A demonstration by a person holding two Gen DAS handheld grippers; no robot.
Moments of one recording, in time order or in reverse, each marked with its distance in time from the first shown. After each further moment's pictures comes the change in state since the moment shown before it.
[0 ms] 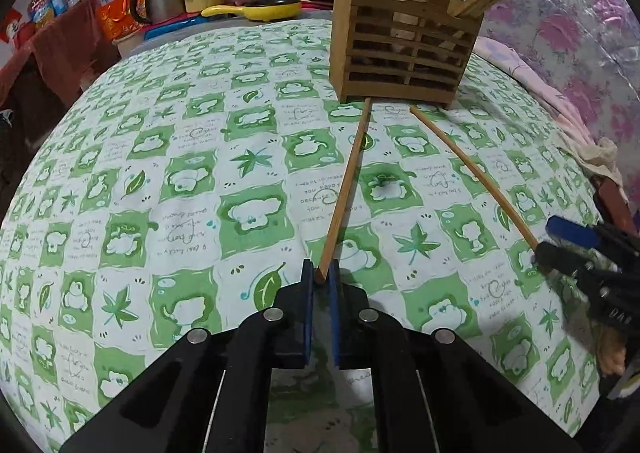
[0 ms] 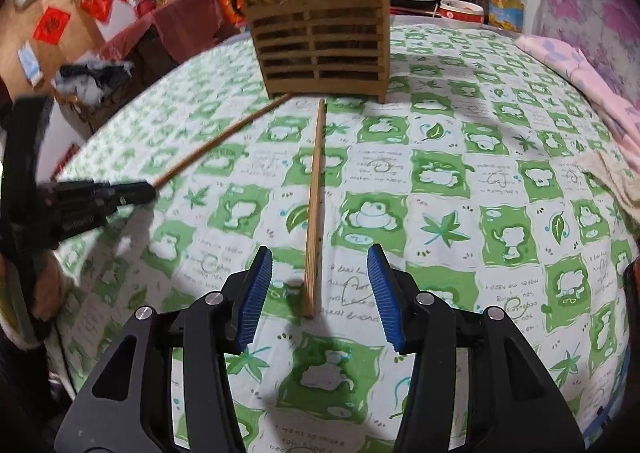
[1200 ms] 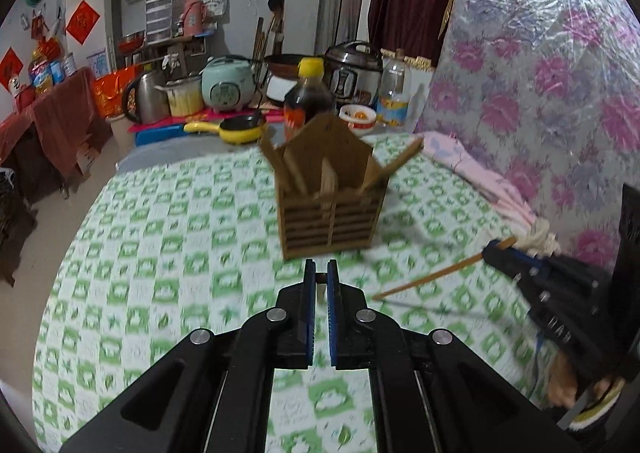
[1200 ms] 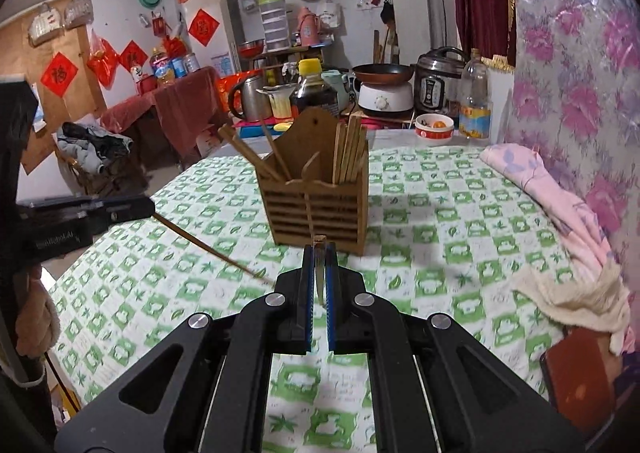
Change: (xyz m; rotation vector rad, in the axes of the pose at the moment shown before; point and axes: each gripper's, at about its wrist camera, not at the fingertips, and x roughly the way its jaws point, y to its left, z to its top) left arm -0.139 -0.065 0.092 0.060 -0.281 -0.049; right arm -0.116 0.005 0.075 0.029 -0.345 -0.050
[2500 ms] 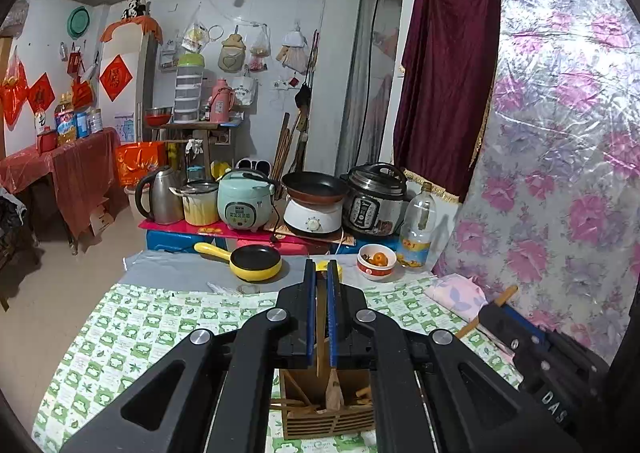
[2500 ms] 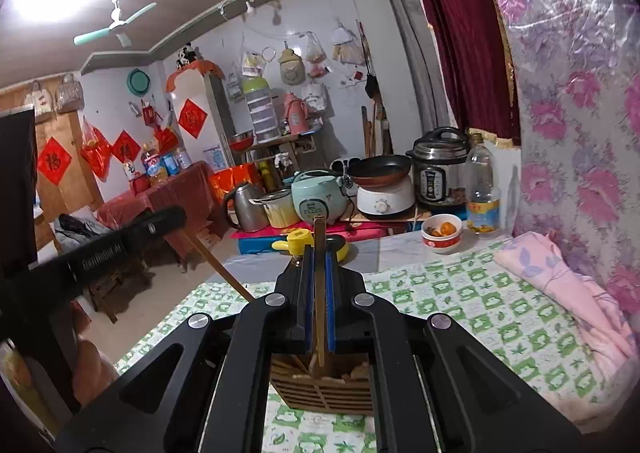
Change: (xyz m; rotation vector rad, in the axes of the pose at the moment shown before) left arm 0.014 0.008 0.158 -0.082 -0.359 0.062; right arm 0.032 -0.016 0.146 0.135 -0.303 0.021
